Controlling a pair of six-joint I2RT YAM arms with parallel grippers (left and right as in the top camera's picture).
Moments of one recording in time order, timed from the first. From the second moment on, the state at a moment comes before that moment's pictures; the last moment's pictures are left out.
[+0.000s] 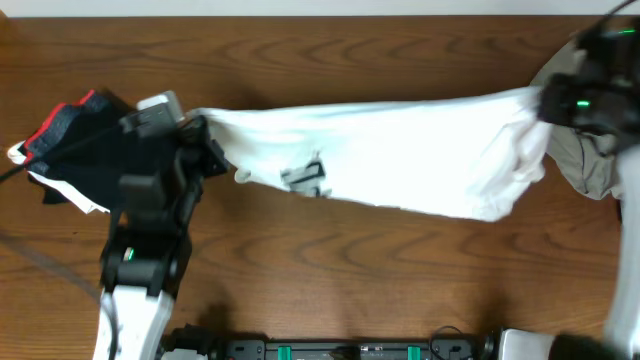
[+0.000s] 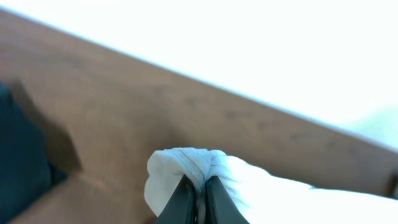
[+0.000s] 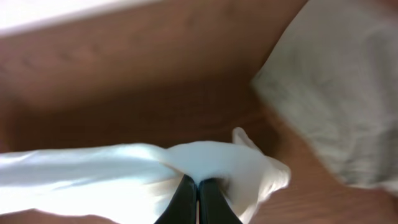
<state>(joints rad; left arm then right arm) -0.10 0.91 0.85 -0.29 -0.04 -0.43 -0.20 1.46 1.74 -1.16 -0.19 0.07</state>
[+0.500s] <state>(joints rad) -0.10 0.78 0.88 -0.41 -0.04 -0.43 -0.27 1.40 1.80 -1.47 -0.14 -0.03</state>
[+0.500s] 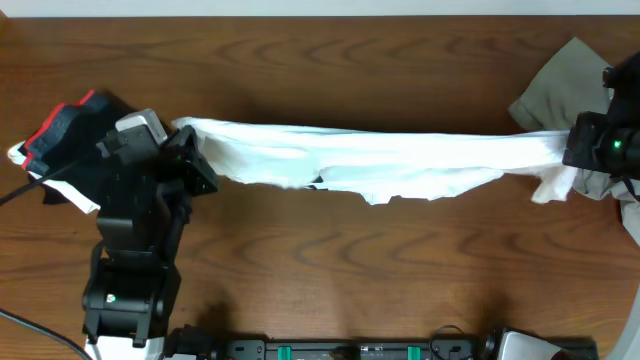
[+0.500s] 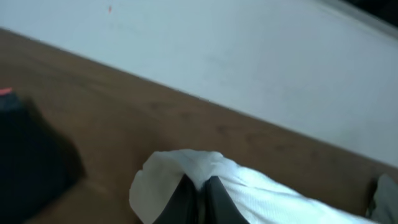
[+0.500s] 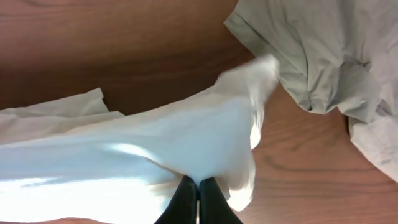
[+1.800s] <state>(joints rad) -0.10 1.44 1.27 -0.70 0.02 -0.38 -0.16 1.92 2.06 -1.70 -0.19 -0.10</state>
